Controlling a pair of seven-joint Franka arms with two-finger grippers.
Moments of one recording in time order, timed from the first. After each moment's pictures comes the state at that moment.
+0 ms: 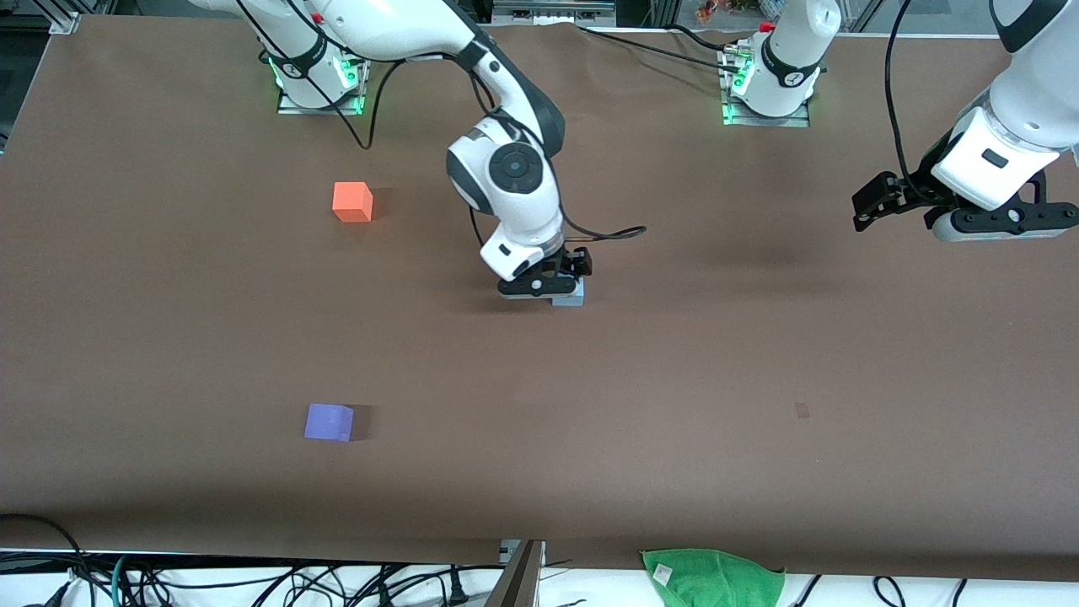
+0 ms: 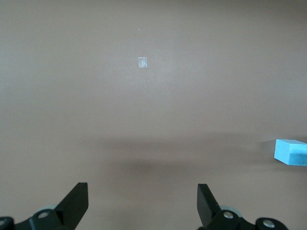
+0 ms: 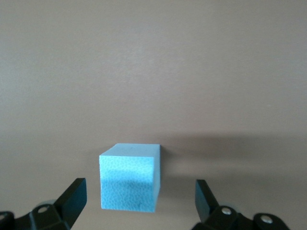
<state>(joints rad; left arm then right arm) -0.14 -0.04 0.02 -1.74 0.00 1.71 -0.19 0.84 0.74 -0.03 -1.43 0.06 2.32 0.78</state>
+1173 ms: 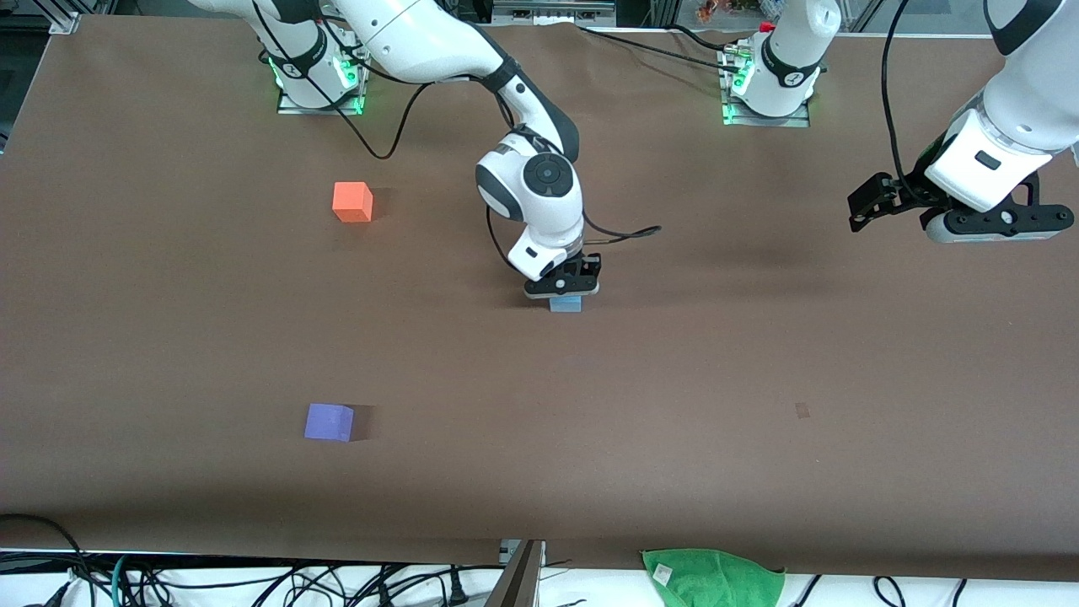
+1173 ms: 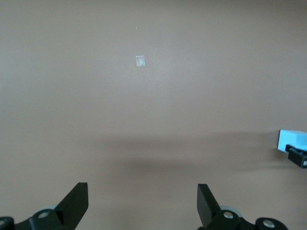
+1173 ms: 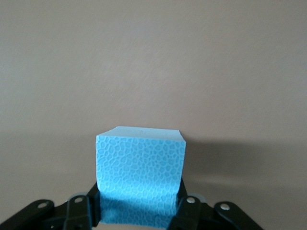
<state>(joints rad) -0.15 -0.03 0.02 -1.74 0.00 1.70 -0.18 0.87 0.85 -0.05 -1.41 0.02 2.41 0.81</state>
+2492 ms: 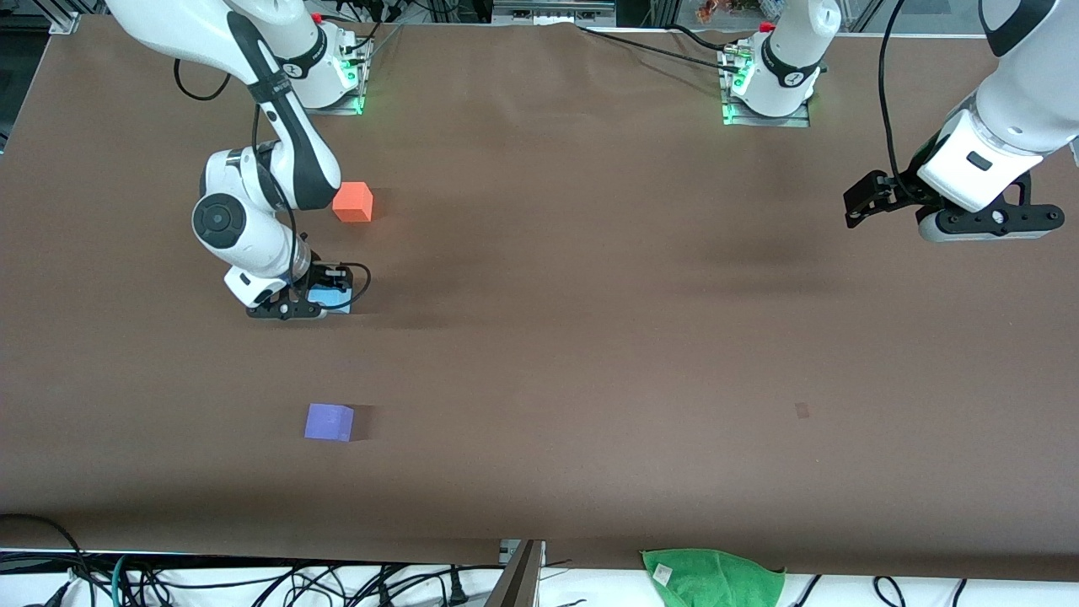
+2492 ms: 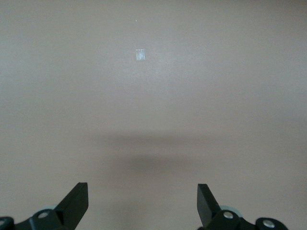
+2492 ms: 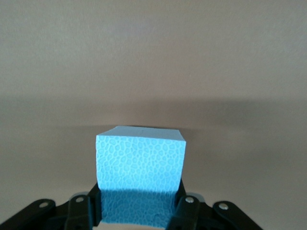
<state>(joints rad) -0.07 -0.03 -0.06 -1.74 0.00 1.68 -0.18 0.28 0.32 -0.06 -2.20 0.06 2.45 0.16</state>
